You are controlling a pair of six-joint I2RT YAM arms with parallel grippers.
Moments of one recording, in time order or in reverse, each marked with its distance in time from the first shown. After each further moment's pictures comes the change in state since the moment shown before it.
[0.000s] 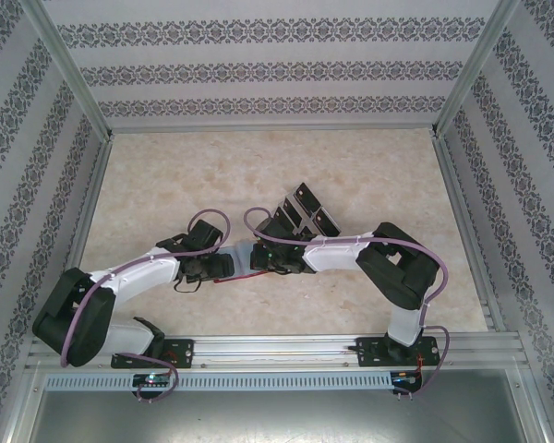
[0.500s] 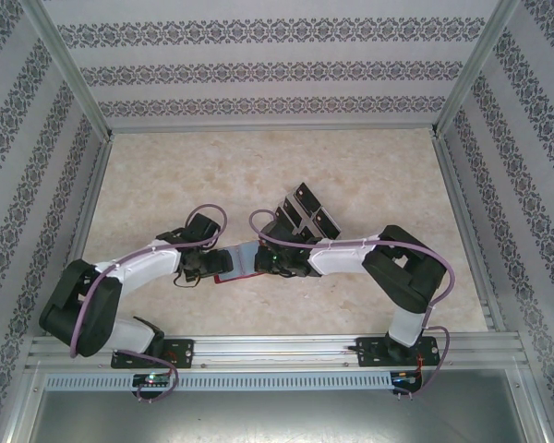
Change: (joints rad) left arm 0.064 0.074 0.057 -0.040 0.056 0.000; right arm -0.002 -0.045 -0.058 0.013 0.003 0.023
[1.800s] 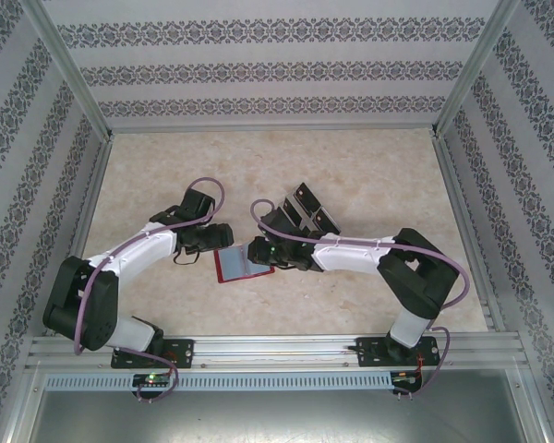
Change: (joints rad) left arm 0.078 0.014 0.180 -0.013 -0.002 0.122; right arm -0.011 -0.085 0.059 -0.048 -0.028 -0.018
